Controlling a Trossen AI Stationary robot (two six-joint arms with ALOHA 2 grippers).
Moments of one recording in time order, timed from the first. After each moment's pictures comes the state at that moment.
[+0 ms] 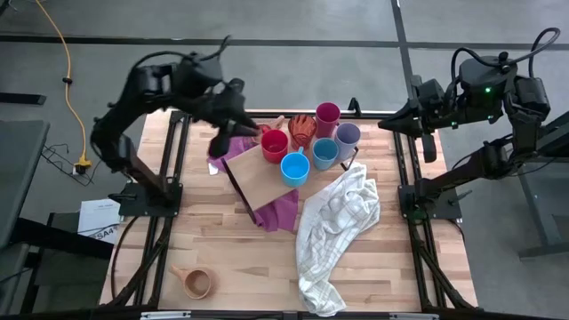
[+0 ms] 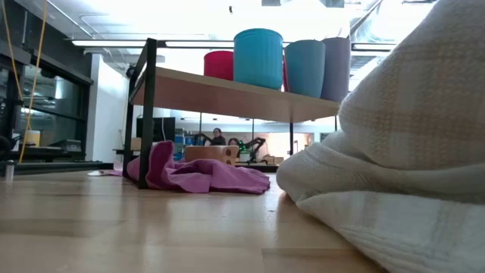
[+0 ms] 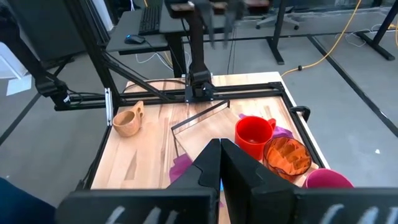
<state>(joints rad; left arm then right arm) 0.36 1.59 2.28 -1.35 0.27 0.26 -0.11 1.31 2.28 -1.37 -0.11 0.00</state>
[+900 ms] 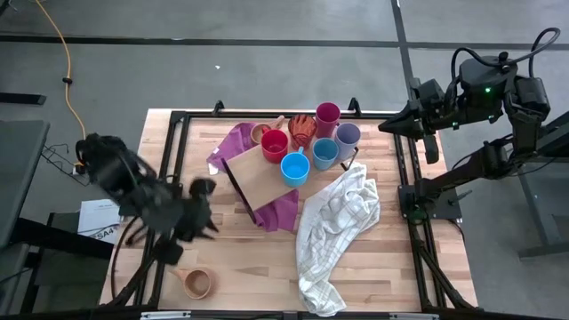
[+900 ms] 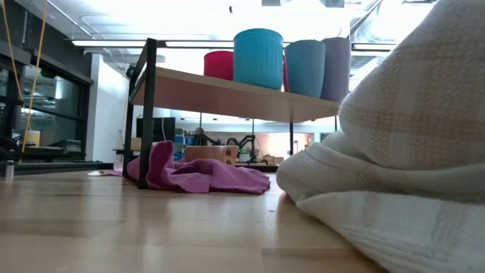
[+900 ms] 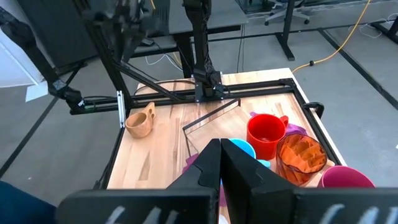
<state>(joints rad) -0.54 1.51 2.07 -1.44 -0.16 -0.33 -0.11 1.31 2.28 -1.37 -0.14 0.05</state>
